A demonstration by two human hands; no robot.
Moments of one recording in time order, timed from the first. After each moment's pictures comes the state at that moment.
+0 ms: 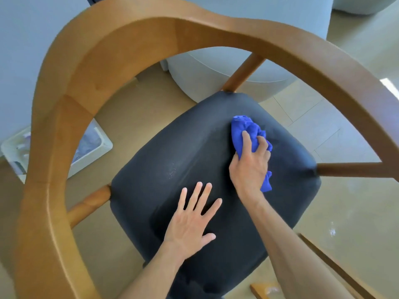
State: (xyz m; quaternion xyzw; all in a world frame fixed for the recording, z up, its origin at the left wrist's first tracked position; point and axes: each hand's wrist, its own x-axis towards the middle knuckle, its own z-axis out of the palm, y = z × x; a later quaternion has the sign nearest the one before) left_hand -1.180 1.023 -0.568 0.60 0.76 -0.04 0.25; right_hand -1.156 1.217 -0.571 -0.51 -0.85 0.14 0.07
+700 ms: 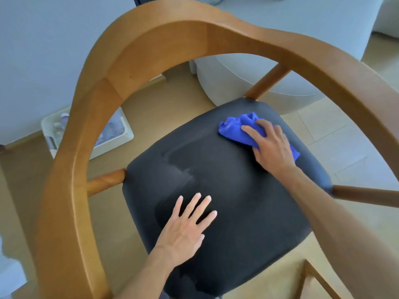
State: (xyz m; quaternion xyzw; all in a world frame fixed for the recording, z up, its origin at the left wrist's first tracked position) left_hand -1.160 0.995 -0.554 0.54 0.81 -0.01 0.21; right_hand -1.164 1.306 -0.566 -0.15 -0.98 0.12 0.04
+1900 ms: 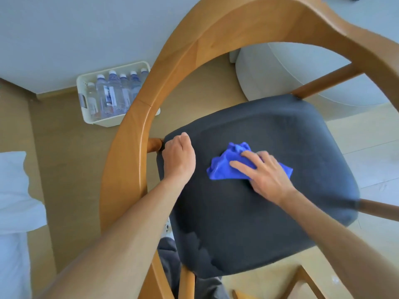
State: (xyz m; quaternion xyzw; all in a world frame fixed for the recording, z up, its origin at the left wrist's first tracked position) left_hand -1.267 1.005 -0.497 -0.17 0.87 0.39 0.25; right_hand -1.146 1.205 -0.571 0.13 -0.99 0.09 0.03
